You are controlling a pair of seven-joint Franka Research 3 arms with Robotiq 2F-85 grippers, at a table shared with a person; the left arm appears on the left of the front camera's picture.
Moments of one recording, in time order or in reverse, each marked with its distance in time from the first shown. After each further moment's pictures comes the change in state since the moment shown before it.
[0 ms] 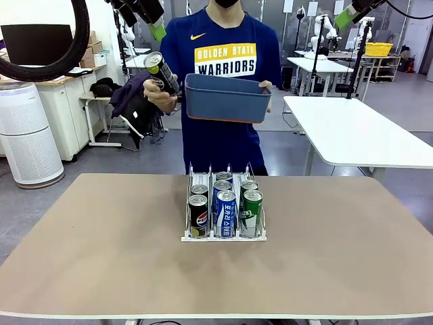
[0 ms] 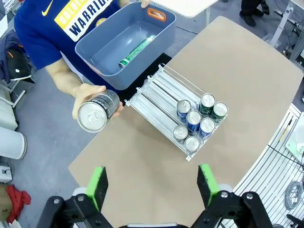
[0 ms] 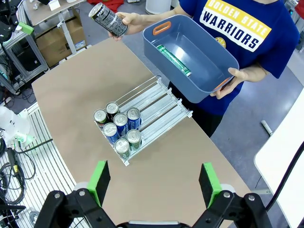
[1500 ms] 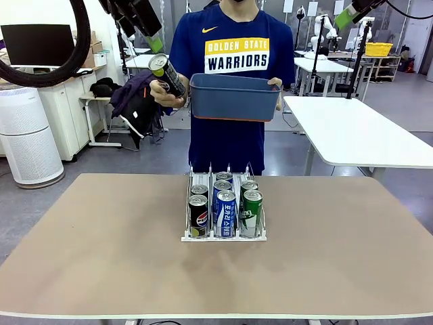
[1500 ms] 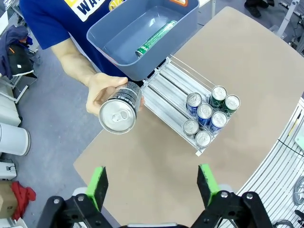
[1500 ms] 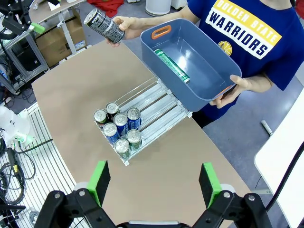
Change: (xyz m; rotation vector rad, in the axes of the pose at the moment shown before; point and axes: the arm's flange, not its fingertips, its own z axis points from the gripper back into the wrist) left arm -0.003 0.019 -0.028 0.016 0.048 -0.020; right arm 0.000 0.000 0.000 0.000 0.000 0.000
